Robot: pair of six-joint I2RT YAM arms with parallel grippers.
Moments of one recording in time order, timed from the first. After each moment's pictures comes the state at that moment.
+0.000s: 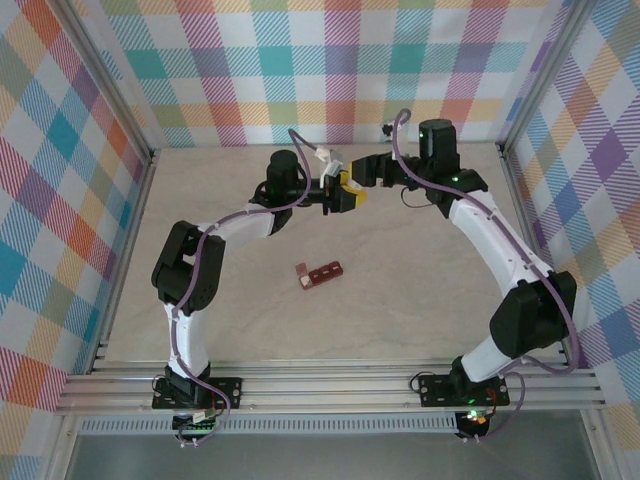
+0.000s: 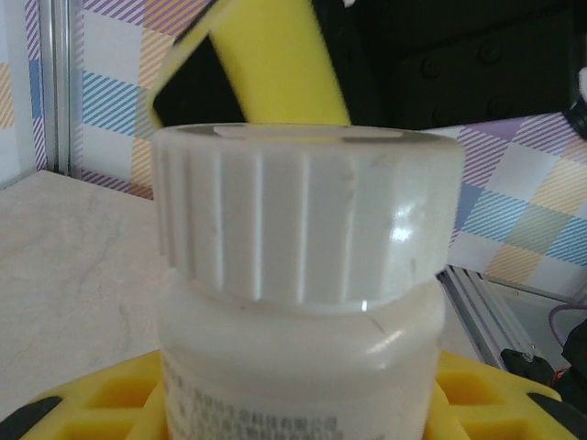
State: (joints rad) left arm -0.50 1.99 1.40 0.55 1.01 -0.20; right arm 0.32 1.57 1.48 -0.38 -0.63 0.23
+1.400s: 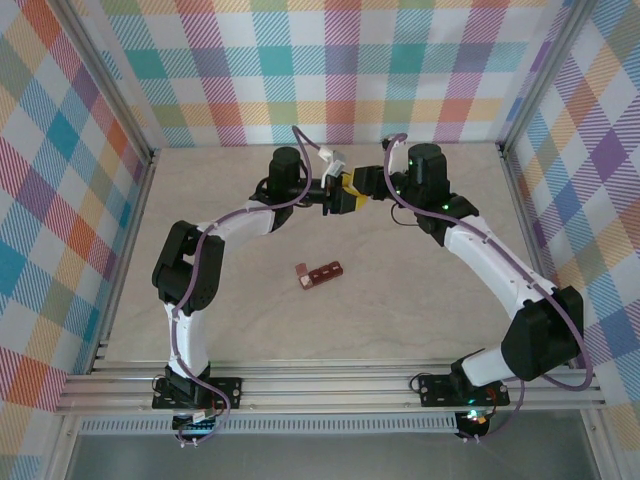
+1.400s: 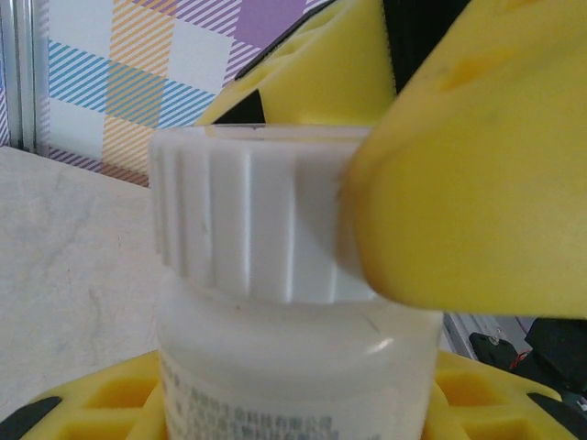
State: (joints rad) left arm -0.50 1.99 1.44 0.43 1.06 -0.17; right arm 0.43 1.44 1.24 -0.15 -0.31 0.37
